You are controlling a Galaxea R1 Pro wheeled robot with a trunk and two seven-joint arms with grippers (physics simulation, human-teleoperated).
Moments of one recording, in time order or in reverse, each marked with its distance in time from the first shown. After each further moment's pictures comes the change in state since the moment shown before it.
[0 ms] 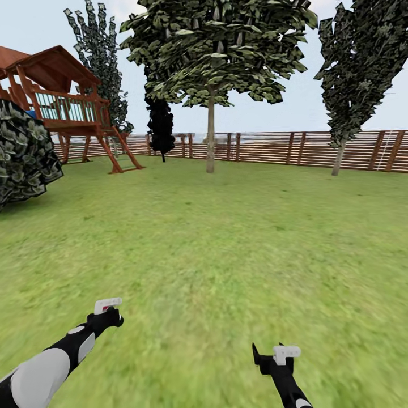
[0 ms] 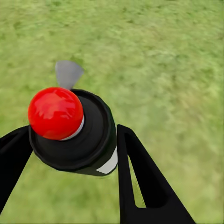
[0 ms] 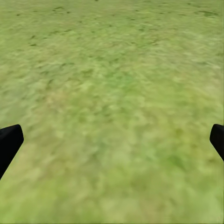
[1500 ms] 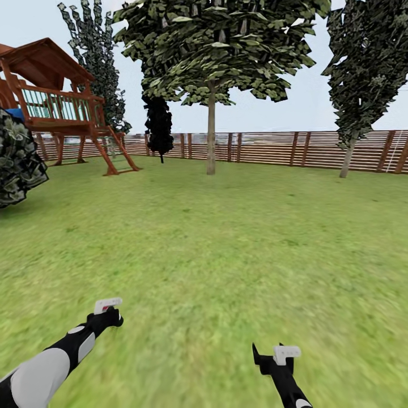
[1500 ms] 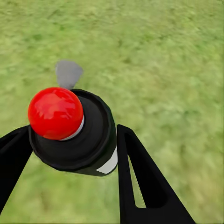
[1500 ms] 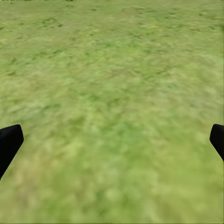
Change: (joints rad) left arm 0.000 0.001 0.000 -0.001 0.000 0.000 0.001; right arm 0.000 0.000 0.000 0.001 0.000 0.000 0.000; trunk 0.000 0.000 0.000
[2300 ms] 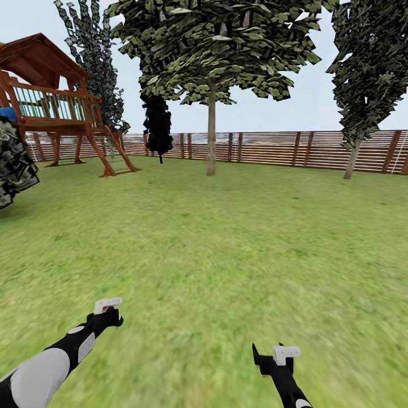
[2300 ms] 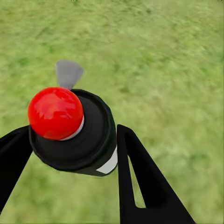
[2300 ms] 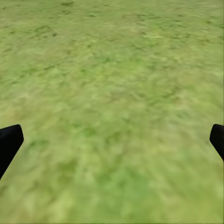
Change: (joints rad) left arm 0.000 0.000 0.000 0.000 0.000 0.000 0.001; right arm 0.000 0.000 0.000 0.000 0.000 0.000 0.000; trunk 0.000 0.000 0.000
